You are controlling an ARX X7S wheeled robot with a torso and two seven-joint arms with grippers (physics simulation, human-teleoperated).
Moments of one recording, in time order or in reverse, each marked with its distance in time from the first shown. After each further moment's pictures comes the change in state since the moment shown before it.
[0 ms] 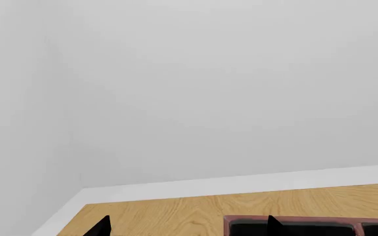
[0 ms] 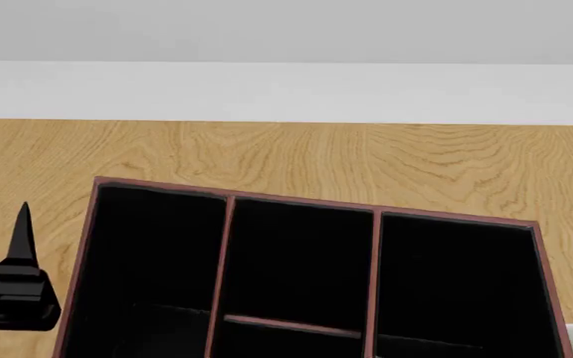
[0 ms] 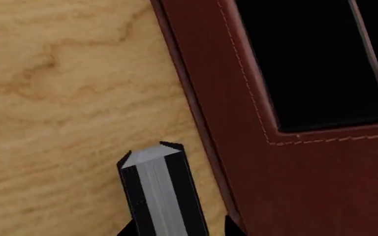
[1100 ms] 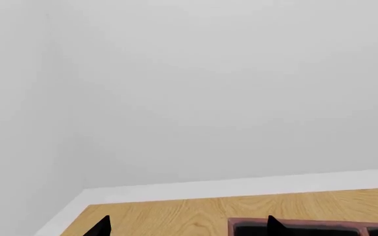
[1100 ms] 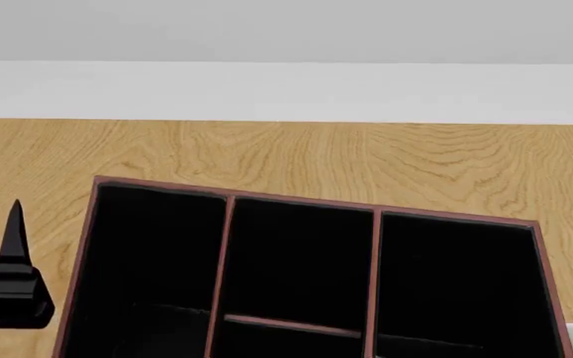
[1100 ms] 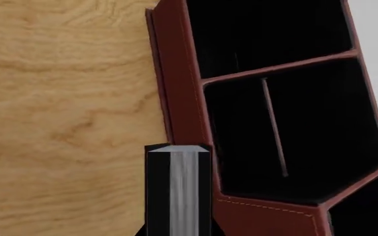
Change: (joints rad) left arm 0.002 -0.015 -0.012 0.005 -0.032 0.009 -0.028; right arm 0.765 -0.184 -0.268 -0.053 1.201 -0.154 0.820
